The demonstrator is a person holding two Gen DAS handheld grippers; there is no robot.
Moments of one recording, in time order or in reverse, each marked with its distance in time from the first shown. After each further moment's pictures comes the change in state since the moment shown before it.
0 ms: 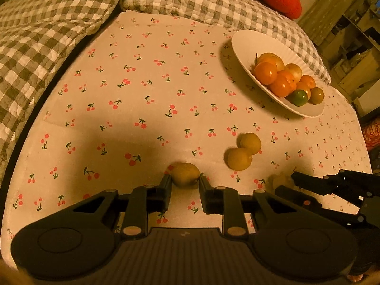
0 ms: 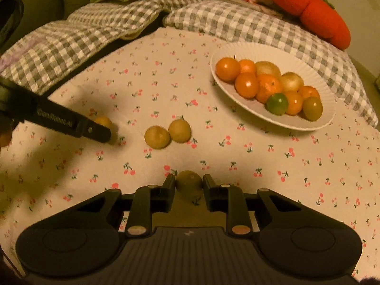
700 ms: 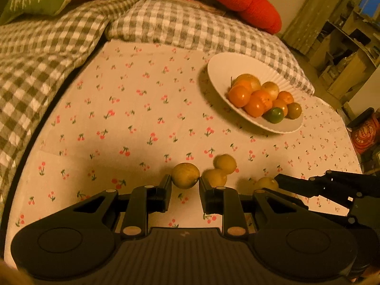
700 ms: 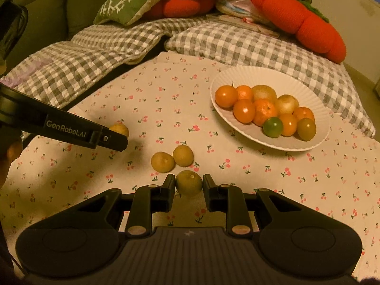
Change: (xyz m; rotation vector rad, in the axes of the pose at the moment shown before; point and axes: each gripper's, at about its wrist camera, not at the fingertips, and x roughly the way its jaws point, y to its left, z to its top) left arm -0.024 -0.019 0.007 0.060 -0.107 -0.029; right arm -0.015 -0.002 0.007 0.008 -0.097 0.014
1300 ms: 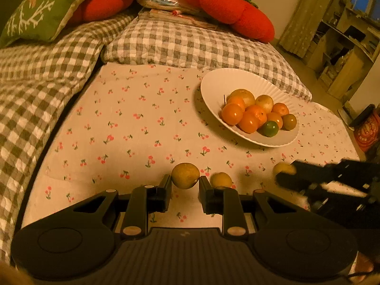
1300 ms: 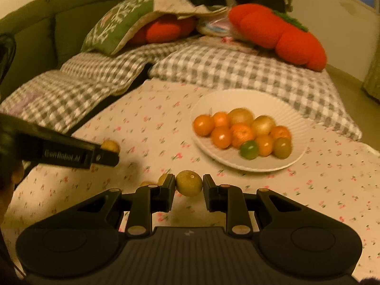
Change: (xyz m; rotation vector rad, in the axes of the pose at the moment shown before) left arm -0.009 -0.013 0.013 0.067 -0.065 0.035; right arm -0.026 -0.028 0.015 0.104 -0.115 -0.046
